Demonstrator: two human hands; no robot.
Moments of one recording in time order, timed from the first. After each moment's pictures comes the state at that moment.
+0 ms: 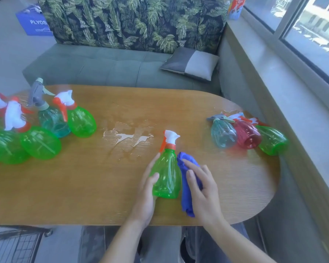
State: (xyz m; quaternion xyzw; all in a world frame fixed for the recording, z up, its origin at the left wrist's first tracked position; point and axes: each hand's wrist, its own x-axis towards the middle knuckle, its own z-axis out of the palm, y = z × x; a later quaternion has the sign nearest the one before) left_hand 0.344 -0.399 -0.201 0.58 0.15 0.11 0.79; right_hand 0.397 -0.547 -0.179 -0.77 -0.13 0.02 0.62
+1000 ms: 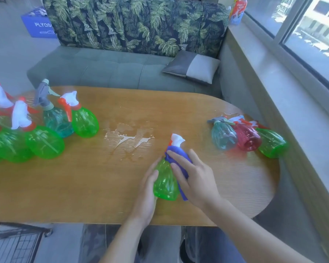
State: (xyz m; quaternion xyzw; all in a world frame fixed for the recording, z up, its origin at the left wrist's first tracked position) left_hand 0.344 -0.399 -0.200 0.52 0.18 0.10 0.83; right_hand 0.430 -0.531 -0.163 -0.87 -0.34 -0.14 0.34
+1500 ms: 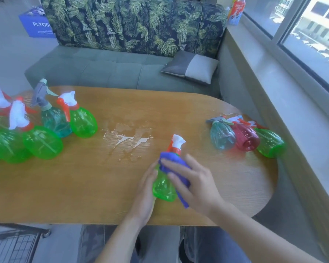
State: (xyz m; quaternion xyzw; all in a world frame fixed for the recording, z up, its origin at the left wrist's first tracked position) left_hand 0.345 -0.397 -0.202 0.56 0.18 0.11 0.80; right_hand 0.424 -0.543 -0.153 -0.82 -0.41 -0.10 0.39
